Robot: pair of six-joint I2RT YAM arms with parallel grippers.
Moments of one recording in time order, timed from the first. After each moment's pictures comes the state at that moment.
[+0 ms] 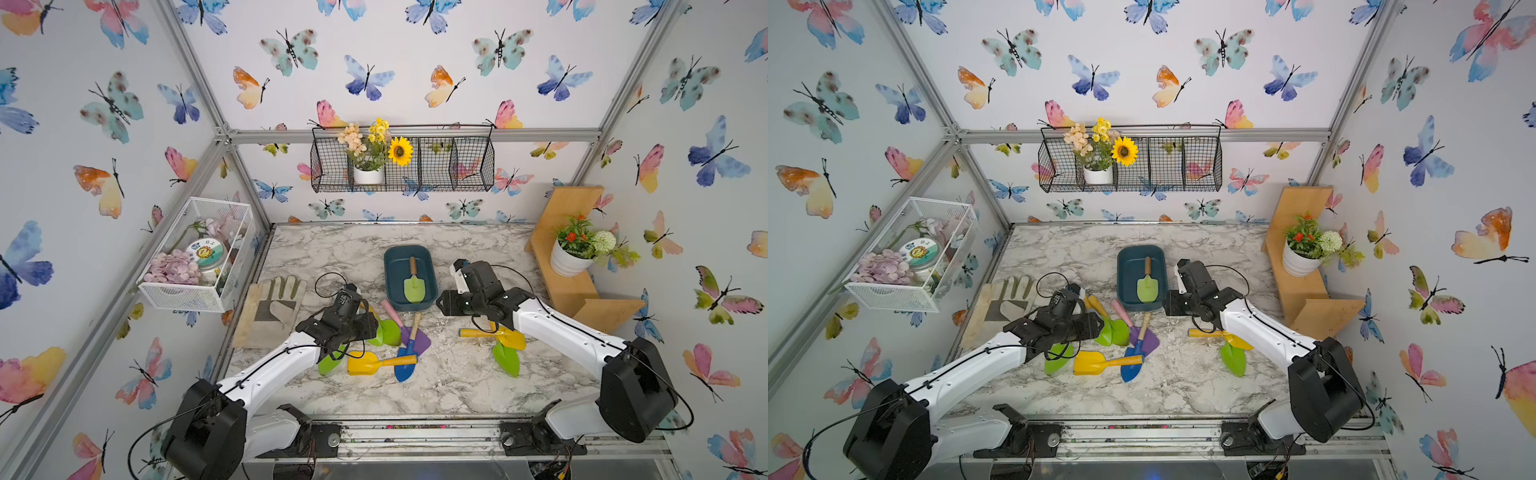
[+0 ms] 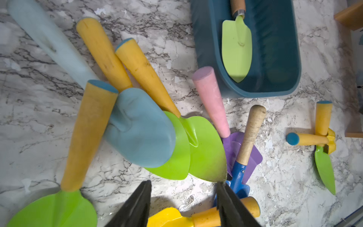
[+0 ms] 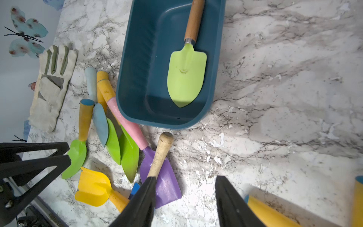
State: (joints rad) left arm -0.56 1.20 0.68 -0.37 0.03 -0.61; right arm 0.61 1.44 0.97 -0.40 -0.13 0.46
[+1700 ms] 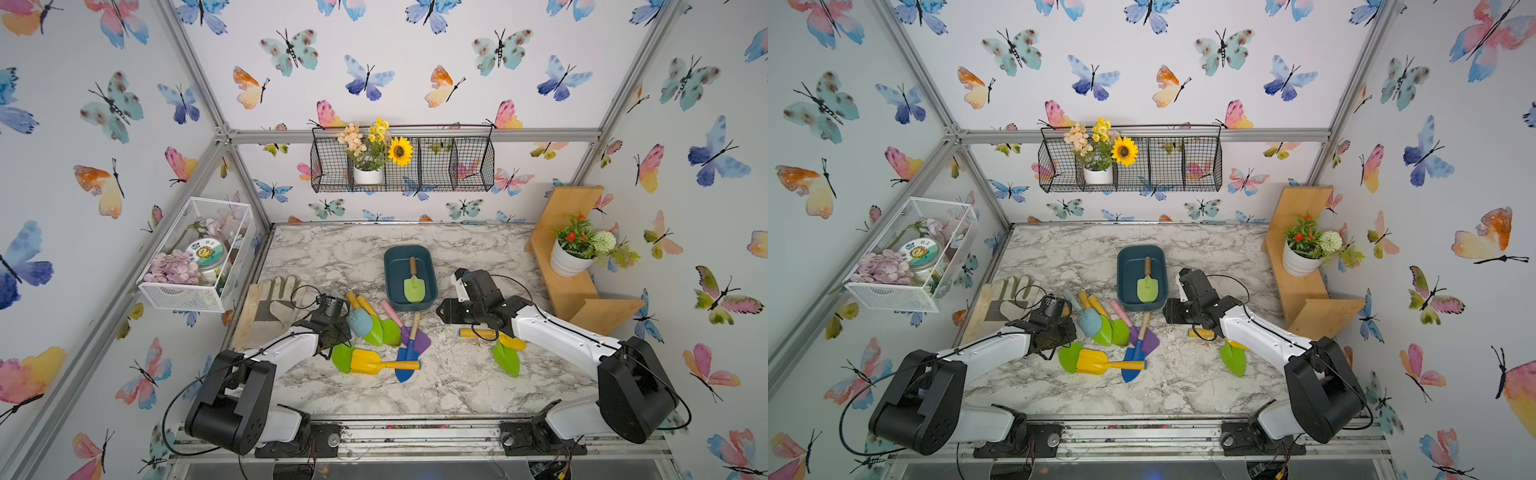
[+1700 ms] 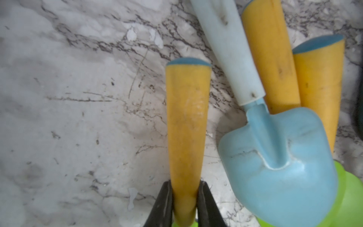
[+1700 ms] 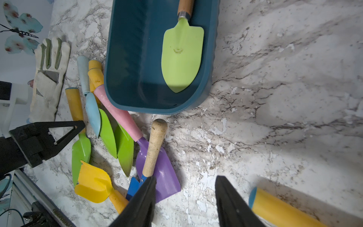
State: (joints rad) left arm -0.33 1.37 0.57 -0.28 -0.09 -0.60; right arm 0.61 1.44 0.89 -0.34 -0.15 0.51
